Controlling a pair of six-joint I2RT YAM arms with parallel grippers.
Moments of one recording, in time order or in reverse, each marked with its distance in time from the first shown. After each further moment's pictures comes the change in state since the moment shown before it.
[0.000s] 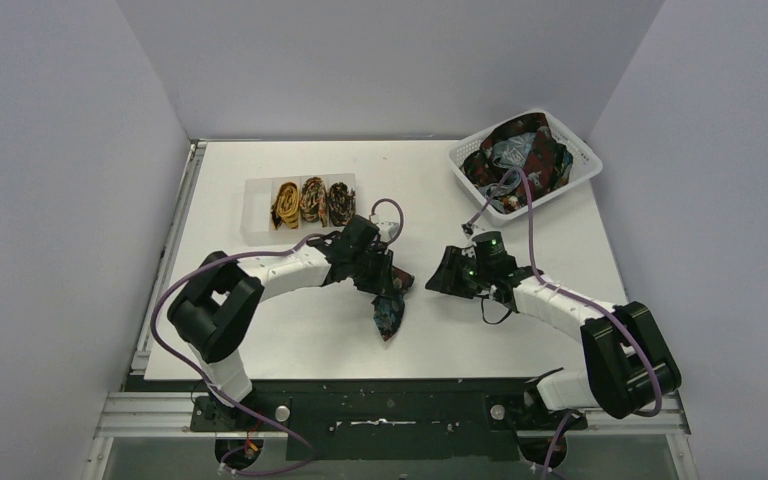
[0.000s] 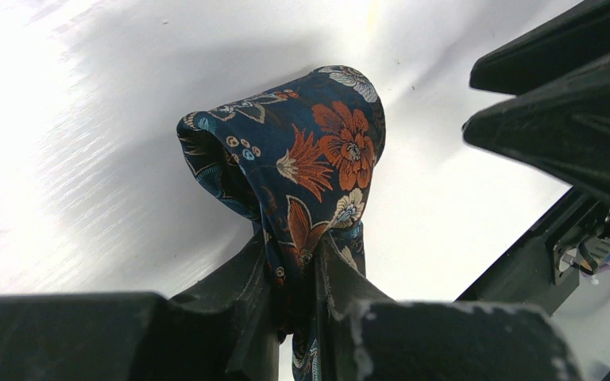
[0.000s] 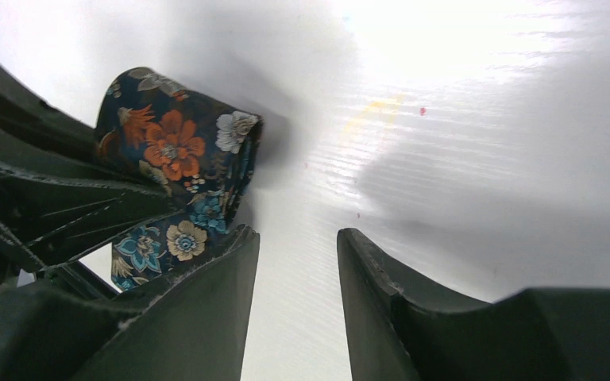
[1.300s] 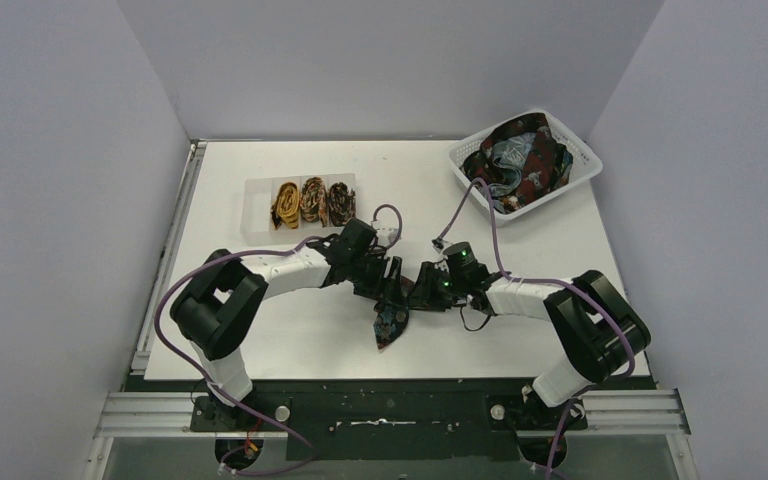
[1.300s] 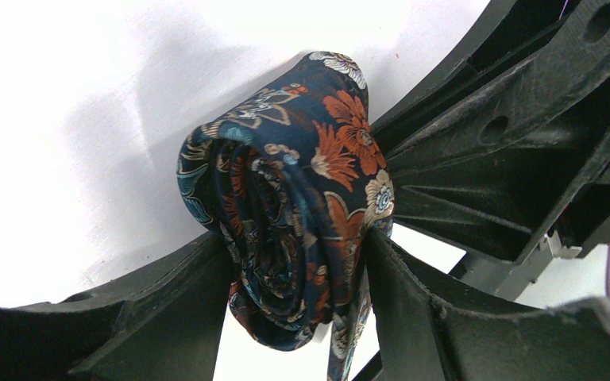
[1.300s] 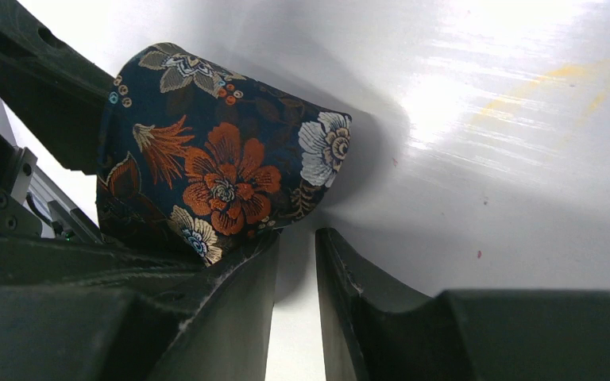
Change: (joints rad) left arm 0.014 0.016 -0.032 0.029 0.110 0.015; right arm 0.151 0.202 -0.003 0.182 -0.069 0.112
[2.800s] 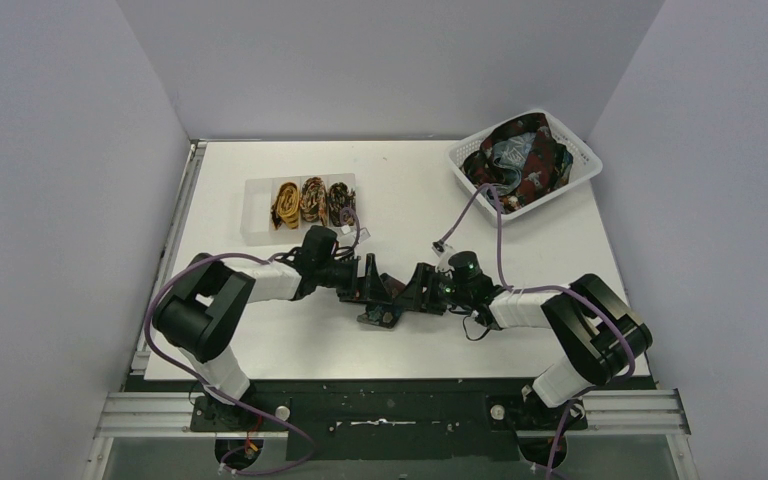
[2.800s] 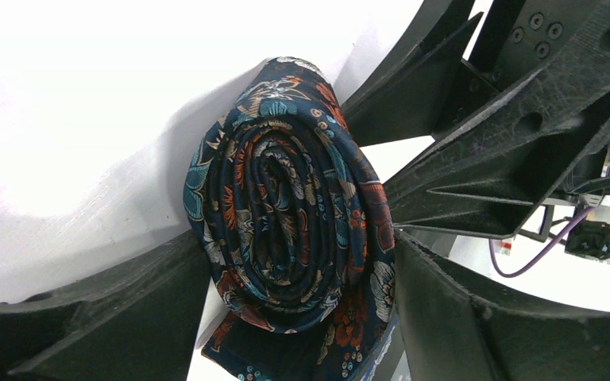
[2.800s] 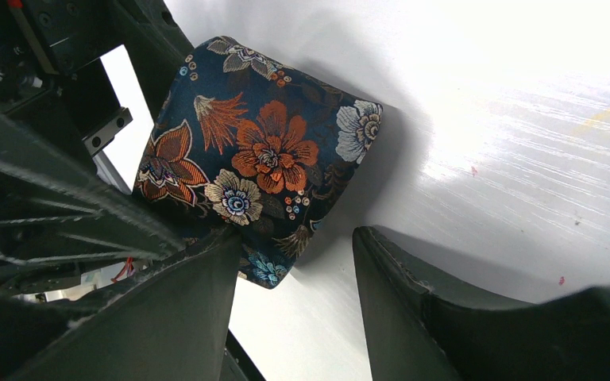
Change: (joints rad) left arm 0.171 -0.042 -0.248 0.357 0.304 -0.122; right arm 0.011 -0.012 -0.127 0.313 -0.065 0.076
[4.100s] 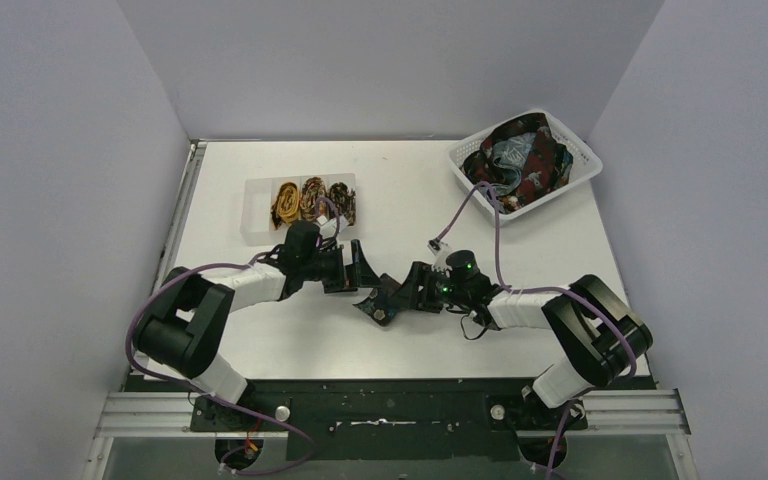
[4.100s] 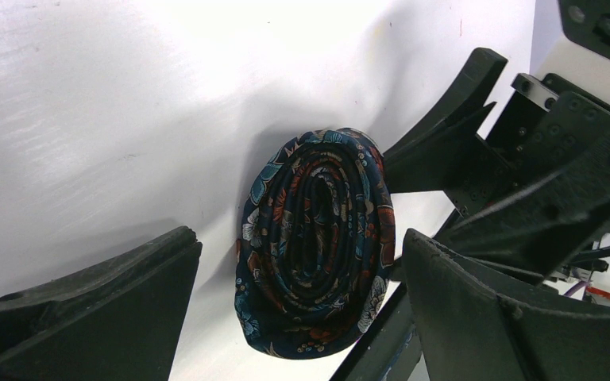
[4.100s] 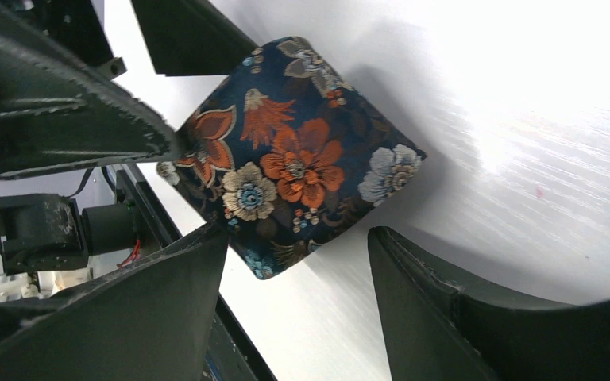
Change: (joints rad) left arm 0.081 -0.137 -0.057 0.001 -0.132 -0.086; right arm 0.027 -0.010 0.012 0.022 -0.012 -0.011
